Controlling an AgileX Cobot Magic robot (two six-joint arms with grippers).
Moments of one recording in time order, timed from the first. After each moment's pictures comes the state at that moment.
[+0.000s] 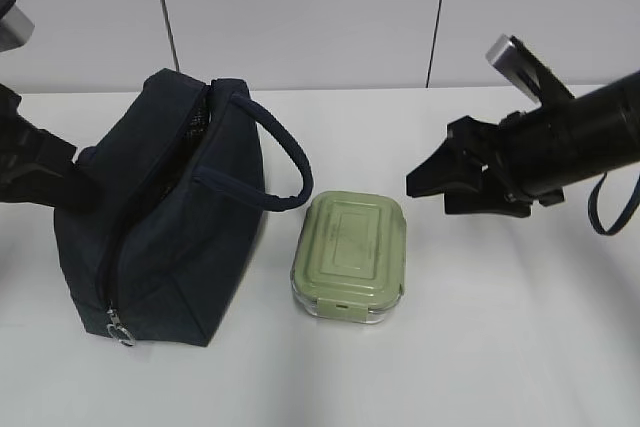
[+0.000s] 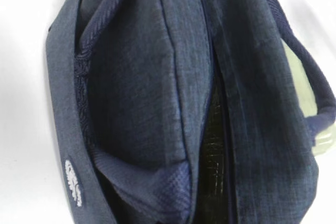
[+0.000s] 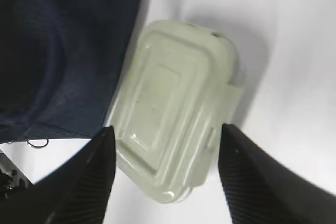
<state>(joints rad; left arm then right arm) -0.10 1.39 -0.91 -0.62 0.85 0.62 0.07 1.74 -0.95 1.22 0.78 -0.89</state>
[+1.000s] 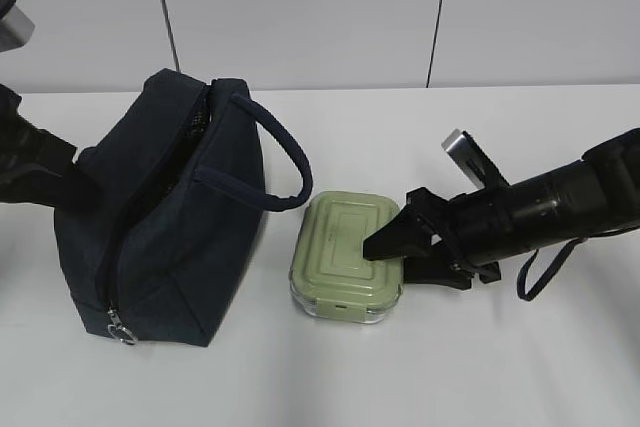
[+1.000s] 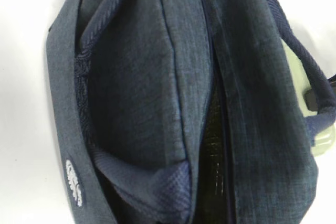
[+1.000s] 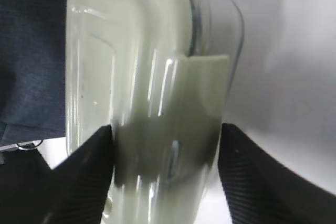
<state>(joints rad) -0.10 1.39 -0.91 -0.62 0.85 0.62 0.12 2.03 -0.95 1.51 0.86 -1.12</state>
